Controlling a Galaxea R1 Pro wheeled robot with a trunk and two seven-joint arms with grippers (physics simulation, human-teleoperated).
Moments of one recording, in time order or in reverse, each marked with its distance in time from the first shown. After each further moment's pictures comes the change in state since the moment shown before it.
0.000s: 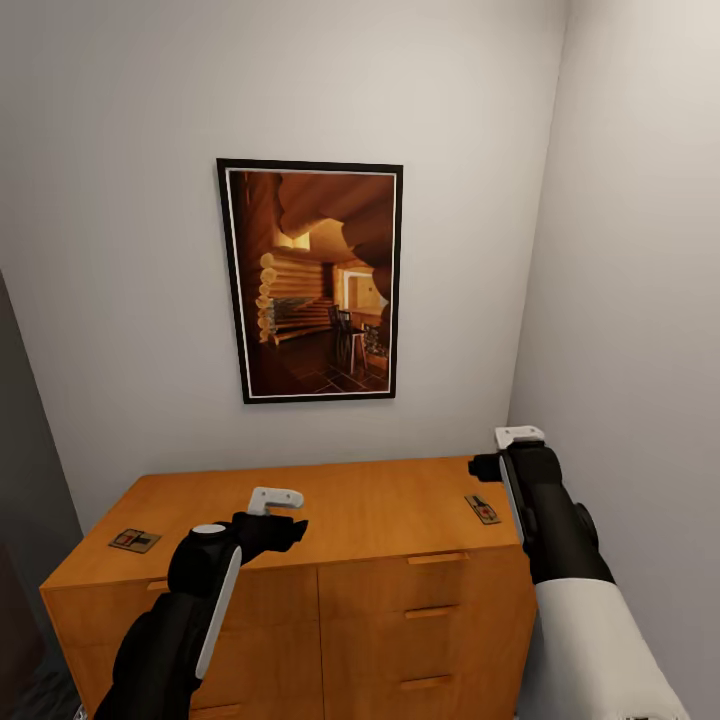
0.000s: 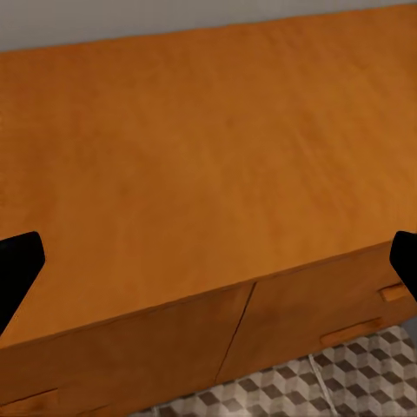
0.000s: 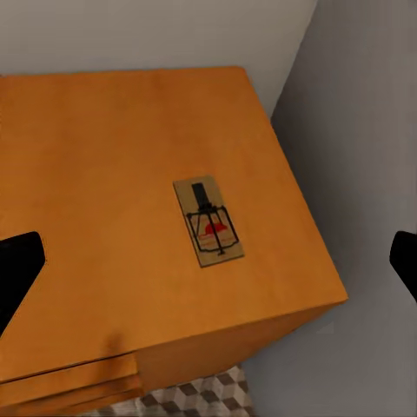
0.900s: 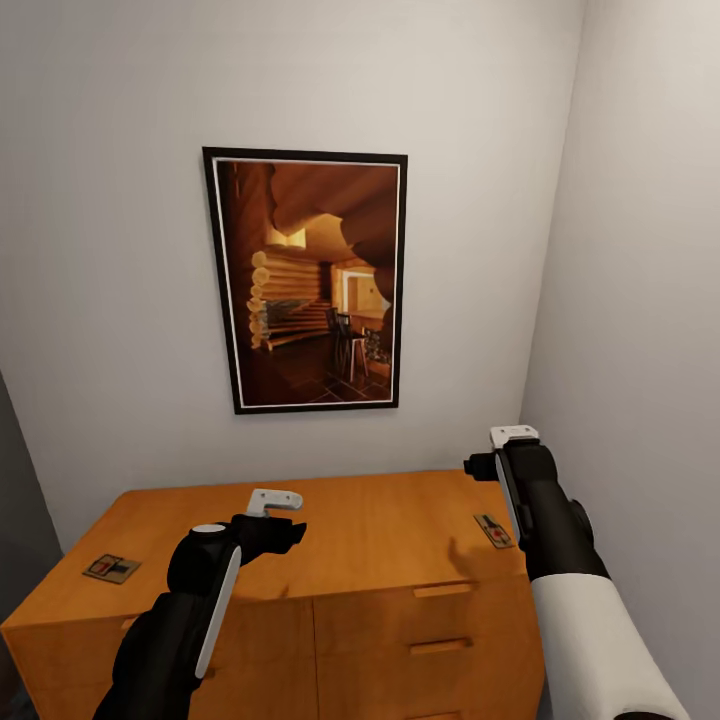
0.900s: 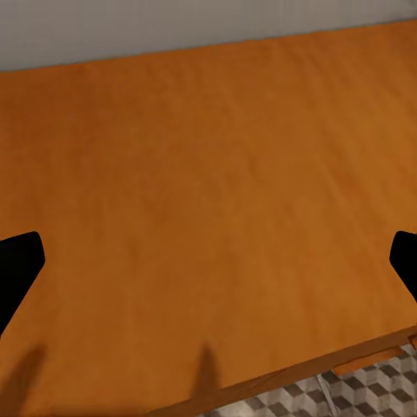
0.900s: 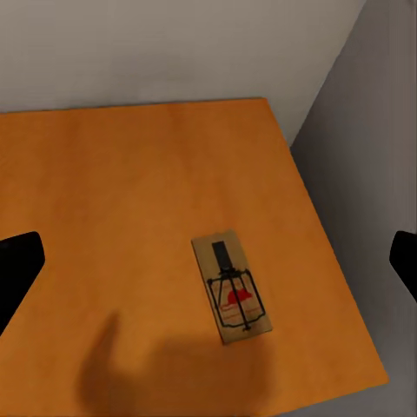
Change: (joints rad) left arm -0.001 -0.001 0.004 0.002 -0.001 0.025 0.004; right arm -0.013 0.006 0.005 0.024 -0.002 0.000 0.005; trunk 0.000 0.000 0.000
